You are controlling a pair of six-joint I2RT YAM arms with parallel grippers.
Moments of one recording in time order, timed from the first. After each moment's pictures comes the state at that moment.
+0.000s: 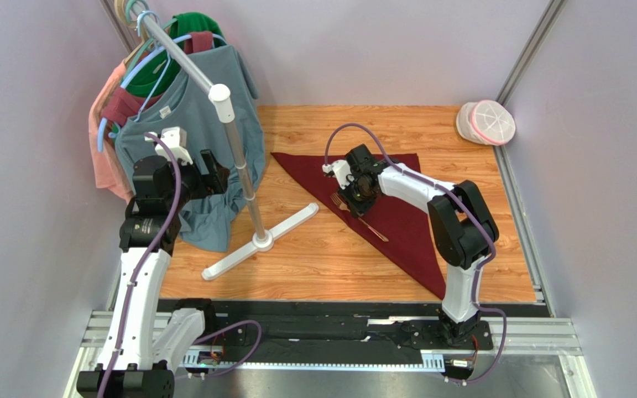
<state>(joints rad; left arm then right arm) 0.01 0.86 0.97 -0.47 0.17 -0.22 0.55 1.93 1.36 -0.63 -0.19 -0.27</state>
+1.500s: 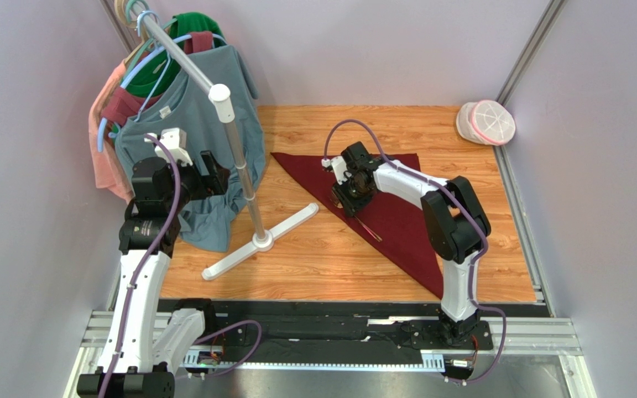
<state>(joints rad) 0.02 0.84 0.97 -0.47 0.19 -0.22 0.55 1.99 1.42 -0.62 -0.18 -0.18</state>
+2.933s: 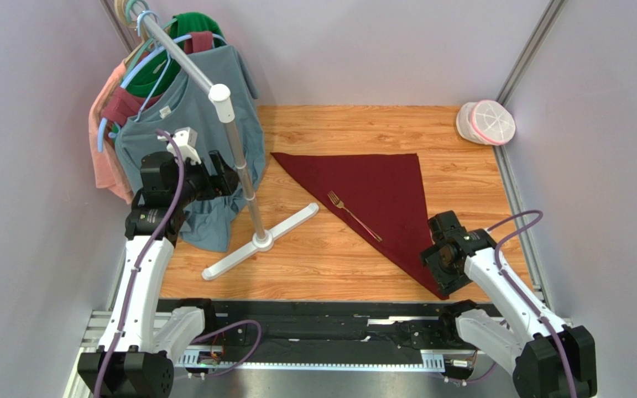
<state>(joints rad) 0.02 0.93 0.96 -0.47 0.33 -0.28 0.29 0.94 0.59 -1.06 0.24 1.38</state>
